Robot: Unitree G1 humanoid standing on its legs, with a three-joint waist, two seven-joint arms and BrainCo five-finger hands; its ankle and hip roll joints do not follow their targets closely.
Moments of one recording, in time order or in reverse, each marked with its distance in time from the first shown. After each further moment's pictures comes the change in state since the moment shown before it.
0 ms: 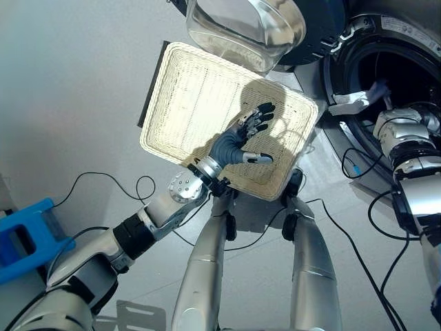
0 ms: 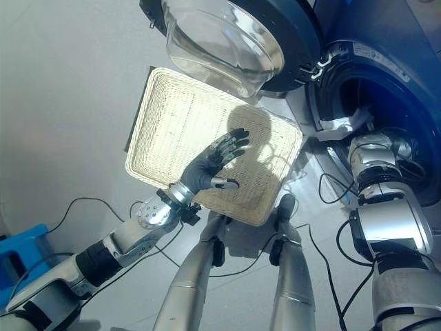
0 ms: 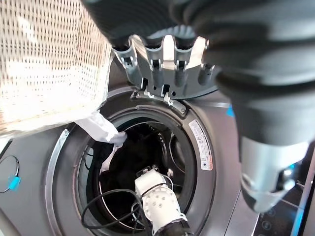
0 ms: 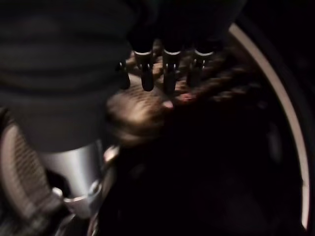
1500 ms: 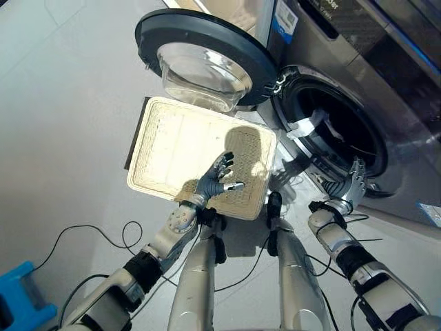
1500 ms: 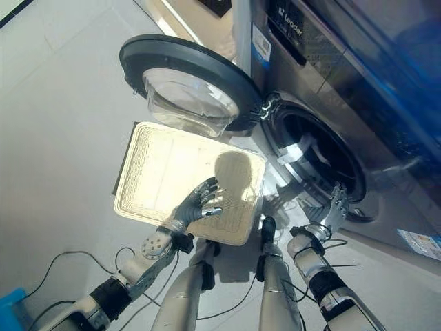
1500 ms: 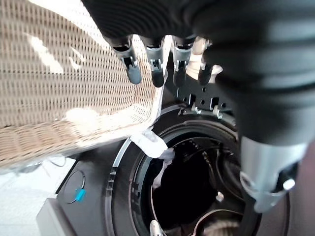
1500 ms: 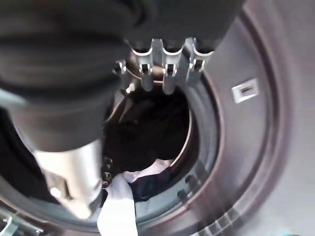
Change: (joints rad) left arm 0.250 -0.188 0.112 0.391 0.146 0.080 0.052; right arm 0.757 0.286 0.089 -0.502 -0.268 -0.146 0.174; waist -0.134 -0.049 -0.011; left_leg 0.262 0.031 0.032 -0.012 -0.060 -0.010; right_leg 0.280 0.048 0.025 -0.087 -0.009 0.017
